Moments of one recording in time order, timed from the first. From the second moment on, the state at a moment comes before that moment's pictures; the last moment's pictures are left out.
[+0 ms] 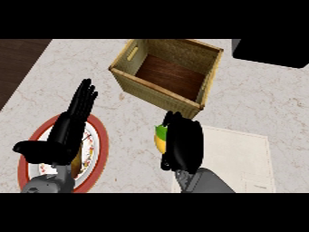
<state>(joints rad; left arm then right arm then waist) -0.09 0.05 -0.11 -1.66 0.04 0.06 0.03 -0.37 -0.01 0.69 -1.49 1.14 -0.03 1.01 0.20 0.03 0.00</state>
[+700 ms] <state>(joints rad) -0.13 0.03 -0.14 -1.62 0.02 0.07 0.04 -0.81 -0.01 0.70 -1.51 1.05 -0.23 1.11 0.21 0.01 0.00</state>
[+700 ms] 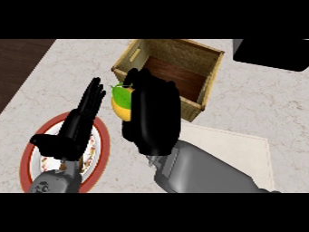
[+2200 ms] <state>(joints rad) -0.10 0.05 -0.06 -1.60 0.02 0.11 0.01 -1.23 -0.02 0.63 -1.10 0.91 -0.24 1.24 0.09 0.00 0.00</state>
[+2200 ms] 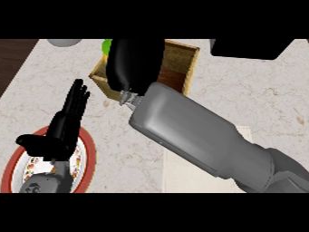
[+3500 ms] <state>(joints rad) -0.04 0.05 -0.05 -1.65 0.02 0.12 0.02 -1.07 -0.02 0.72 -0.98 0.85 -0.42 1.21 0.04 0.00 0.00</state>
